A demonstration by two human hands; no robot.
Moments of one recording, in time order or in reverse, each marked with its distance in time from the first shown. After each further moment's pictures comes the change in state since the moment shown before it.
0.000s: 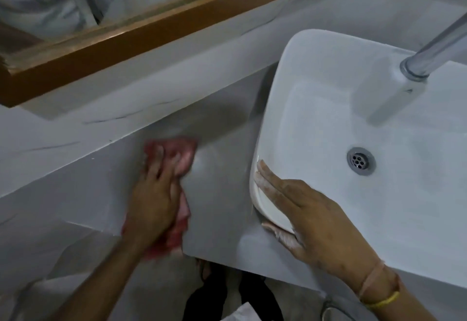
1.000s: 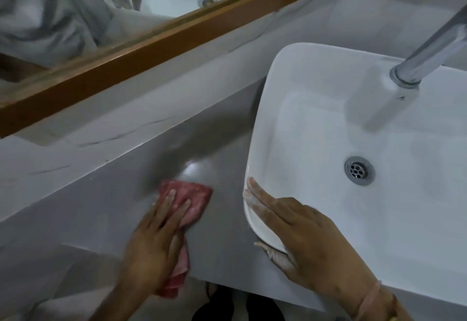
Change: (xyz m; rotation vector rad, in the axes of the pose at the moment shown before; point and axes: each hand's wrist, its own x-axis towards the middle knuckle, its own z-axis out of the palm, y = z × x) left_hand -0.044 -0.007 0.011 0.001 -0.137 0.223; right_hand 0.002 -0.001 0.000 -0.029 0.015 0.030
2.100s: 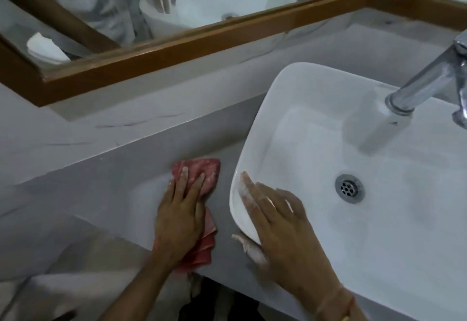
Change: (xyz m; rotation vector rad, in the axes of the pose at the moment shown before) left_hand 0.039 0.076 0.013 -0.051 0.211 -0.294; right_hand -0.005 -0.008 -0.008 -0.125 0.183 -0.062
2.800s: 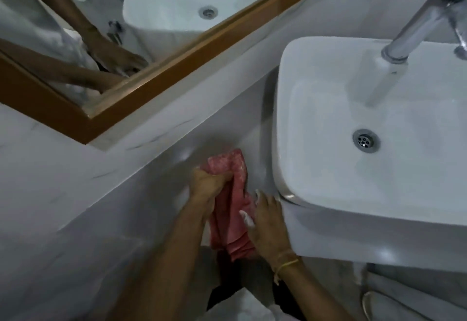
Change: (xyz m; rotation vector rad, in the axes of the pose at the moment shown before) left_hand 0.066 -0.018 -0.053 -0.956 -0.250 -0.622; right_hand 0.029 -0.102 0.128 0.372 -0.148 0.841
